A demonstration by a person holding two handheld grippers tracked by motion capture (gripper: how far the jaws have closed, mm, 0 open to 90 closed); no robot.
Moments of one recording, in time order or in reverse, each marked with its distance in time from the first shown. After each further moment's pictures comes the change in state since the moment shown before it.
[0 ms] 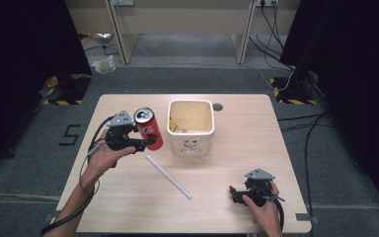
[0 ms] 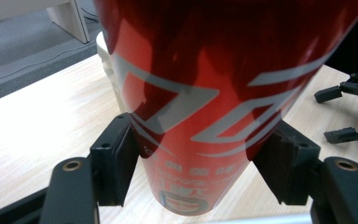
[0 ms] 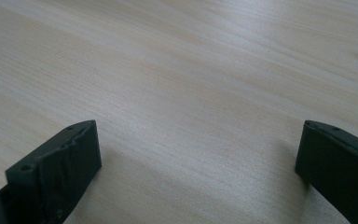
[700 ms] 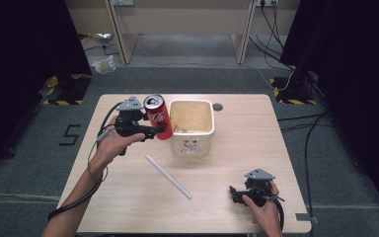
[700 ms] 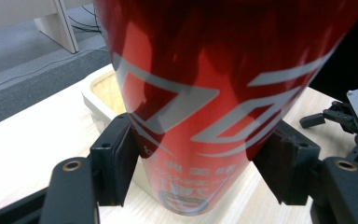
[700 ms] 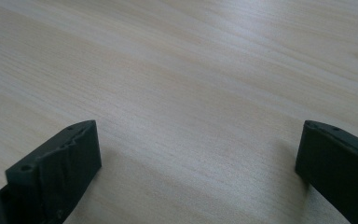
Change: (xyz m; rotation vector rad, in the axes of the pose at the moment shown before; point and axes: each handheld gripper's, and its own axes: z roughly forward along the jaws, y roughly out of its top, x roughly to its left) left arm -0.004 0.046 0.016 -0.016 -0.039 0.003; right arm 0.000 0.000 0.000 -0.001 0.000 0.000
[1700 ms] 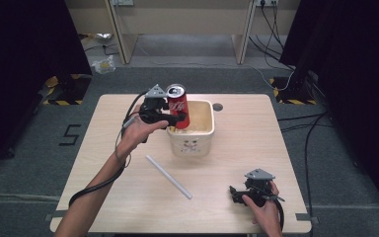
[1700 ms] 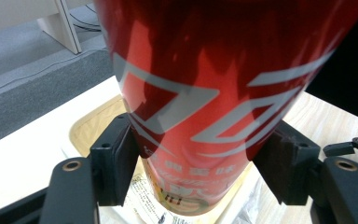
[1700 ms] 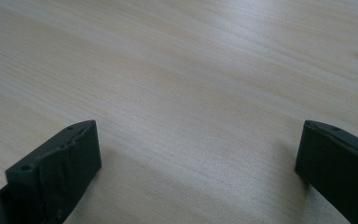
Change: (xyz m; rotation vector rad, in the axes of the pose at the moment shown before) left arm -0.001 0.029 0.062 0.015 0.023 -0.005; right arm 0.000 0.000 0.000 0.002 0.000 -0.002
